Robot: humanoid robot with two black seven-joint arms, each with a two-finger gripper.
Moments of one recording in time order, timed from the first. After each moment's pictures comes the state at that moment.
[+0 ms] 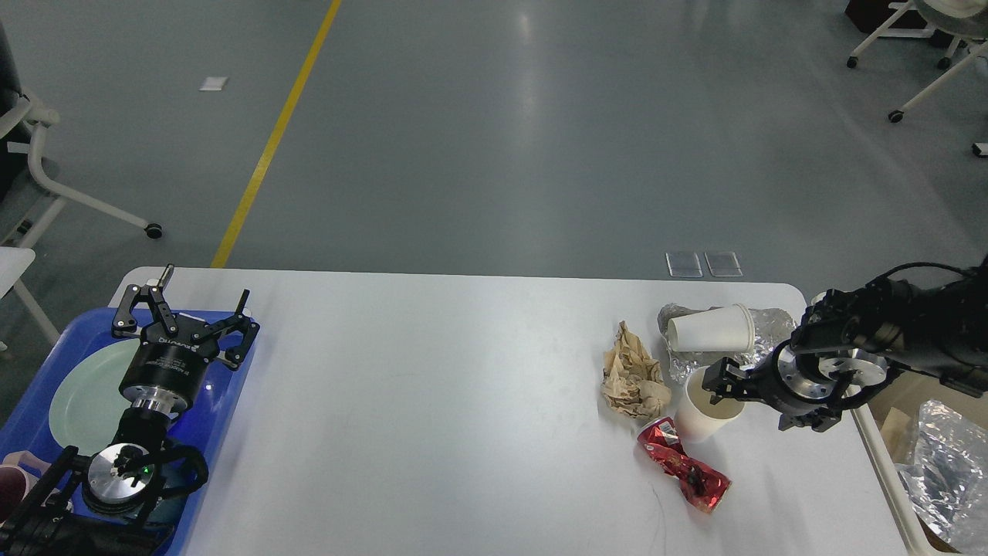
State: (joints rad) left arm -0.27 0.17 -1.49 -0.78 0.10 -0.54 -0.05; right arm 1.43 -0.26 -1.25 1.03 0.10 0.28 -0.08
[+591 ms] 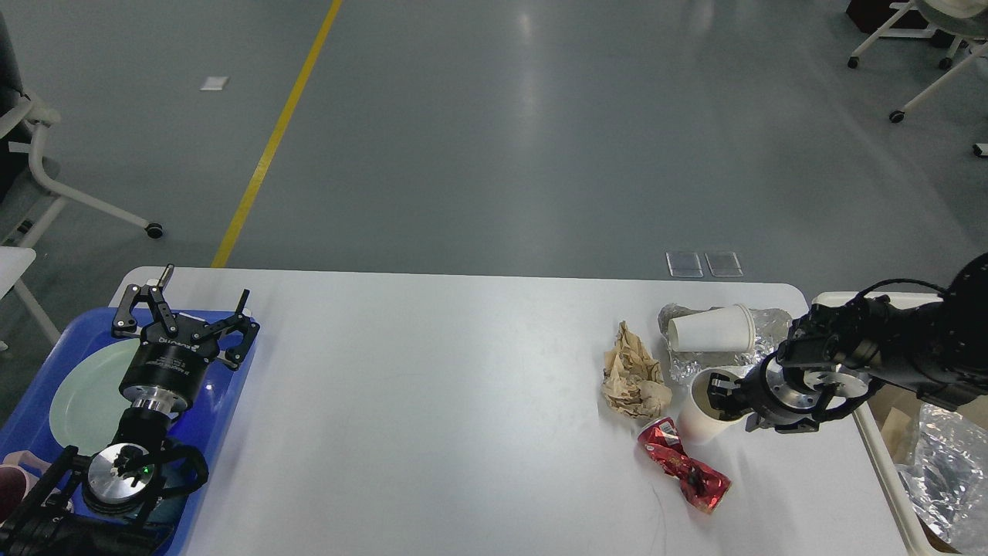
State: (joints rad) left arm -0.27 0.17 -1.49 -0.78 0.10 -0.54 -0.05; right arm 1.36 -0.23 -1.23 0.95 0.10 0.28 -0.08
